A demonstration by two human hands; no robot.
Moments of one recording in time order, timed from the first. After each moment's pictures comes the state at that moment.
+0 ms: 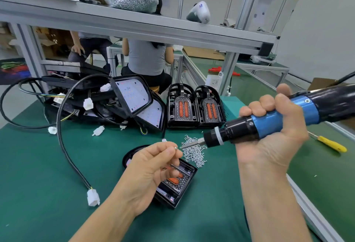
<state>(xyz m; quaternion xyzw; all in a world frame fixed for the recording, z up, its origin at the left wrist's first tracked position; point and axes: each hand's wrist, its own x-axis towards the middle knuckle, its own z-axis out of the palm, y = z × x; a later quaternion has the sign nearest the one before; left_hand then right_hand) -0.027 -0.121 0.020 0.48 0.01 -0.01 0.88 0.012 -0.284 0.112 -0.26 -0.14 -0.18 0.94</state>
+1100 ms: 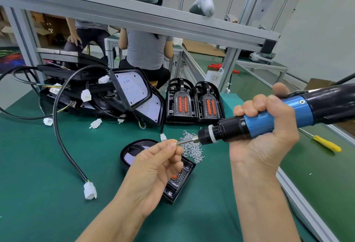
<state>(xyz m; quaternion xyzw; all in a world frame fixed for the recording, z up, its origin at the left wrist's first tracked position) -0.033 -0.136 0.019 0.36 0.07 -0.01 0.93 0.007 -0.270 0.103 -0.29 -0.16 -0.20 0.92</state>
